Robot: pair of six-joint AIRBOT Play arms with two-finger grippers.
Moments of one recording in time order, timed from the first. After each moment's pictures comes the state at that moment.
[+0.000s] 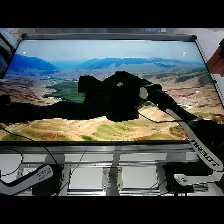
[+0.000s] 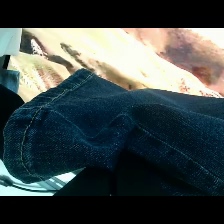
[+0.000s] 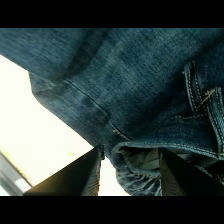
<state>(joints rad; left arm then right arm) 0.46 -1.20 1.22 1.94 -1.14 -1.50 0.48 -1.49 1.20 -1.38 1.04 1.10</state>
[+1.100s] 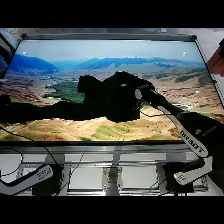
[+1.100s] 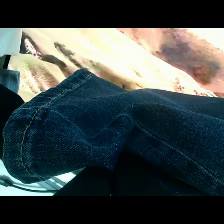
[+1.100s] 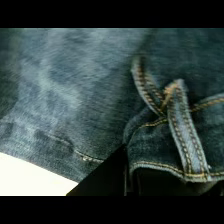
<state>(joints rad) 0.46 -1.20 1.22 1.94 -1.14 -1.50 0.45 -1.64 1.23 -1.47 1.03 1.43</state>
